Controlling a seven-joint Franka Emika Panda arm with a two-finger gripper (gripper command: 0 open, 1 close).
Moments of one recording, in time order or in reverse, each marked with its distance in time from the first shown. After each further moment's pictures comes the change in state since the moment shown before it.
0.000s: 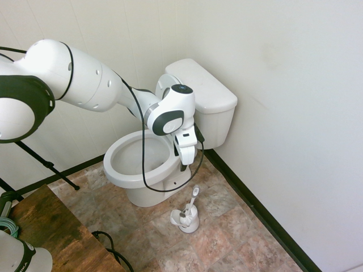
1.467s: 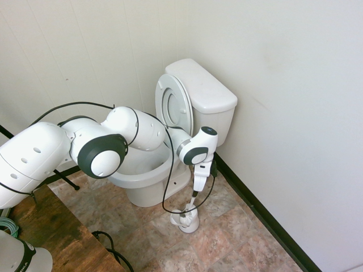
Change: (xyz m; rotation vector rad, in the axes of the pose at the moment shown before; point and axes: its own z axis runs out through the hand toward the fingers) arm 0.057 -0.075 0.205 -0.158 0.001 0.341
